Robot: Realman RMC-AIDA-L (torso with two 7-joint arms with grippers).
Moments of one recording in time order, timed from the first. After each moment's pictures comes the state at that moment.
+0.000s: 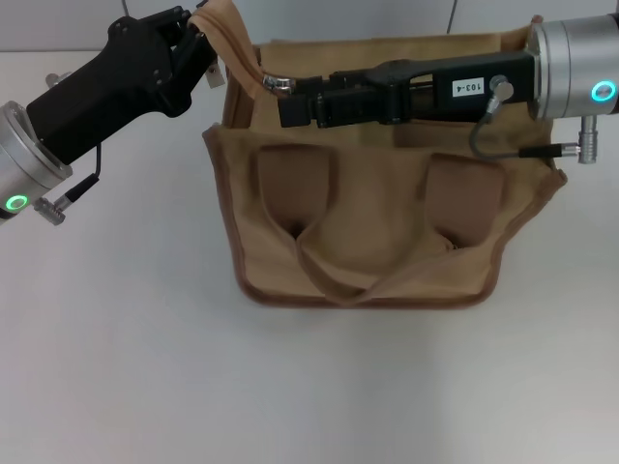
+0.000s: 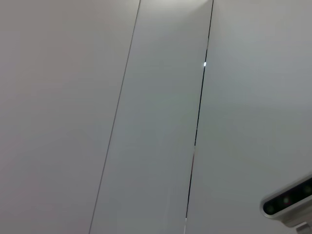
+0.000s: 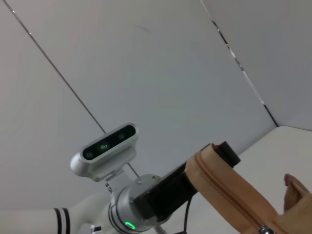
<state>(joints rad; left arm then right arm) -0.64 -2.07 0.30 0.30 1.75 1.74 -1.02 0.80 2.08 -0.87 -0.74 -1.82 -1.63 1.98</state>
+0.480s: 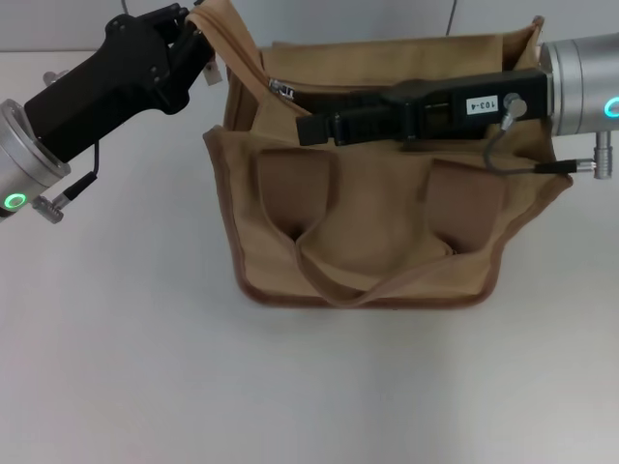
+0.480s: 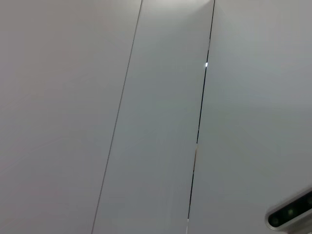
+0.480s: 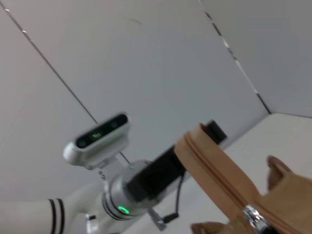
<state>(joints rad) -0.64 -2.07 0.30 0.30 1.75 1.74 -1.02 0.77 2.07 -0.87 -0.74 -1.85 -1.64 2.00</state>
